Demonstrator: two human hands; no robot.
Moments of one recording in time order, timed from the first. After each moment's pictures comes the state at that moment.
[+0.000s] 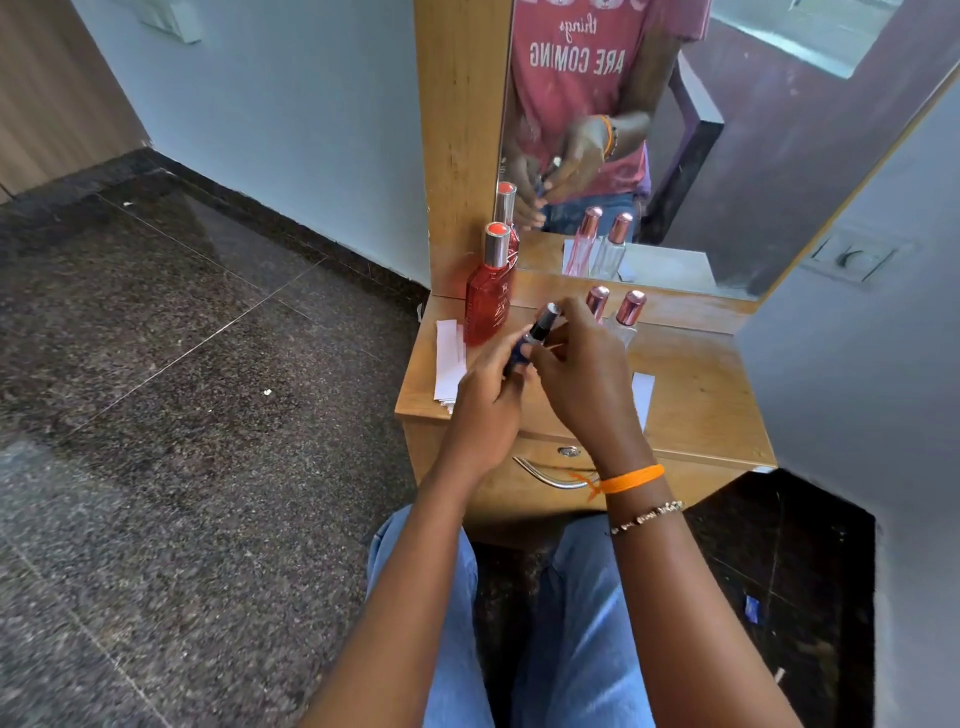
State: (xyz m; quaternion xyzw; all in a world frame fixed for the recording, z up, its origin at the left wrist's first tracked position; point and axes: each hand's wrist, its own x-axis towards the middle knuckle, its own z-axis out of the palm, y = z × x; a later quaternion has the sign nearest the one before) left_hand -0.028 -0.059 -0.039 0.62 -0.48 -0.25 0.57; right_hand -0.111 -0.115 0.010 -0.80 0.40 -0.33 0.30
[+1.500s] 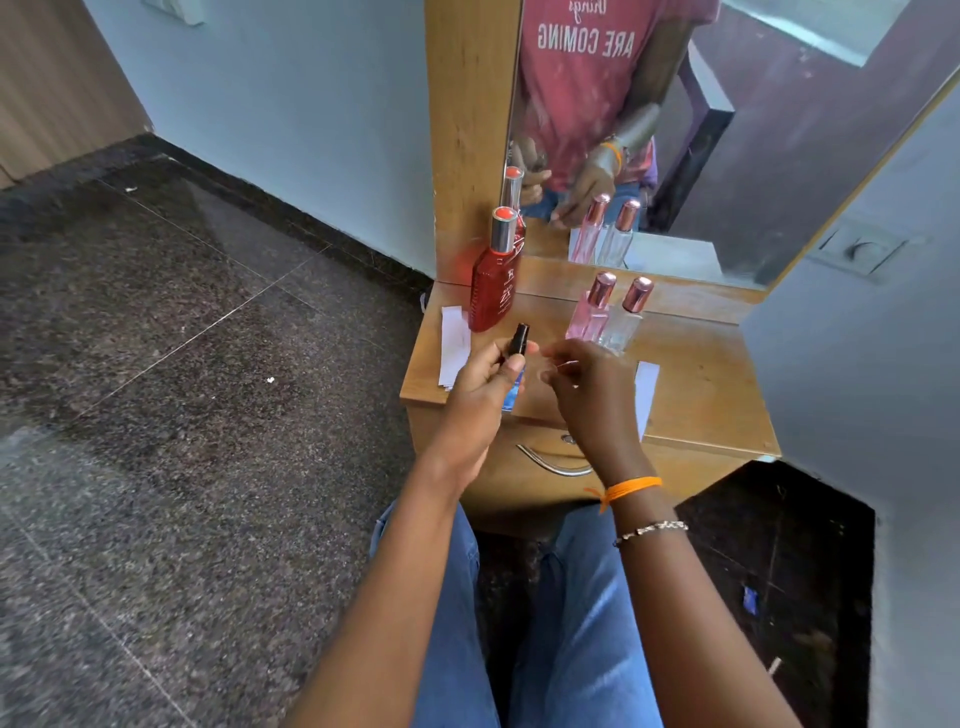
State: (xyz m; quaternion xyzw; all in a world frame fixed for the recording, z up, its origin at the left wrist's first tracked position) left_hand -0.031 -0.044 -0.035 0.53 -0.31 -0.43 0.66; right_hand -0.126 -0.124 -0.041 -0.79 0.43 -0.32 0.29
